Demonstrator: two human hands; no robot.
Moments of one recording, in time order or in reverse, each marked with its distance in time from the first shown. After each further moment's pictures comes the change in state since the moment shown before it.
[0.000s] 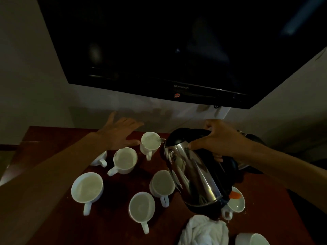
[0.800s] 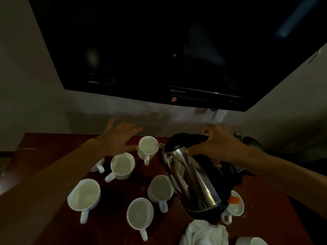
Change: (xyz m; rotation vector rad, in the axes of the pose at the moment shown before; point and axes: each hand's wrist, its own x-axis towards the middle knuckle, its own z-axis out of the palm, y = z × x) left_hand 0.008 0.001 0.005 -0.014 0.010 0.007; right_hand 0.004 0.007 0.000 -0.014 0.000 0.012
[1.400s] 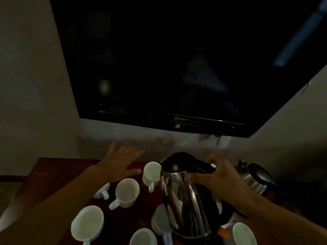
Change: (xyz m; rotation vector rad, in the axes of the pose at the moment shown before) left_hand -0.026 0.003 -0.023 -0.036 0.017 -0.057; right_hand -0.023 0.003 0.019 0.174 0.213 -0.009
